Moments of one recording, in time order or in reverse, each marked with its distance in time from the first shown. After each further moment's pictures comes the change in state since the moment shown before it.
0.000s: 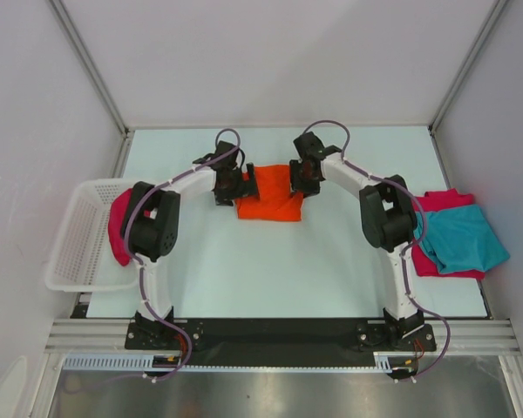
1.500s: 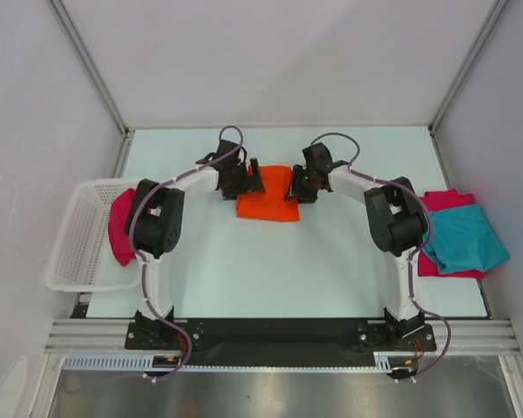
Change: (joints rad) left arm -0.001 0.045 0.011 0.120 0.052 -0.008; right arm -0.025 -0.087 -0.272 0.303 -0.183 0.177
